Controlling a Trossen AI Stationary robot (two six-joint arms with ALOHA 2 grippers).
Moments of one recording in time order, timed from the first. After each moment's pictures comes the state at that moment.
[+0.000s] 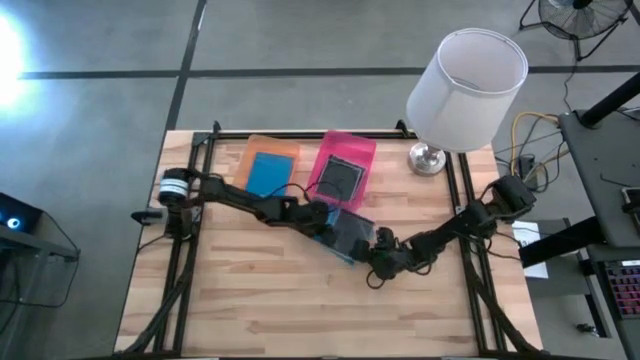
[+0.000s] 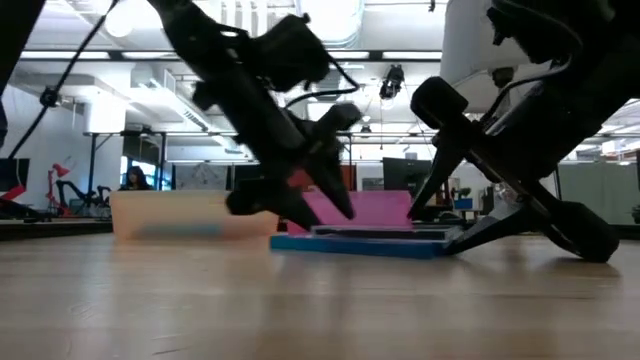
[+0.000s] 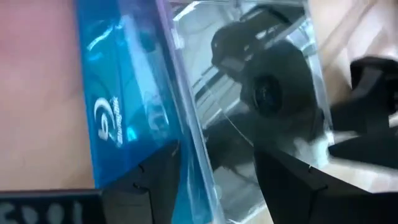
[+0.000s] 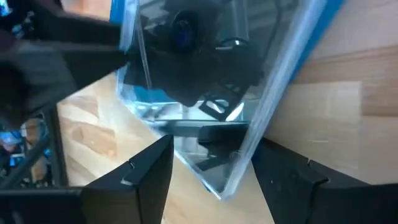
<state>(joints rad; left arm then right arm) -0.04 1.87 1.05 -0.01 0.02 -1.01 0.37 1.77 0.67 0.20 0.53 1.98</state>
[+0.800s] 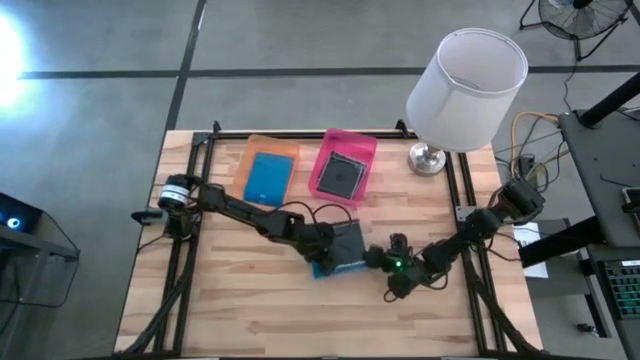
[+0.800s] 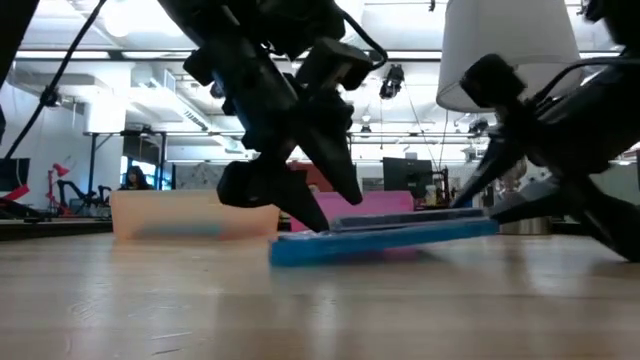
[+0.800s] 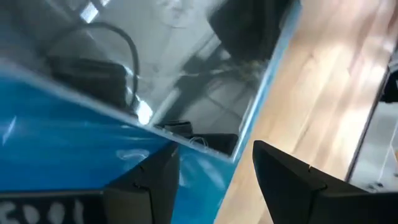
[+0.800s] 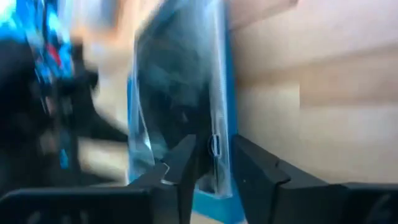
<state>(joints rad) -0.13 1.89 1.17 -0.13 0.17 -0.96 0.59 1.71 0.62 0.13 0.78 2.12</state>
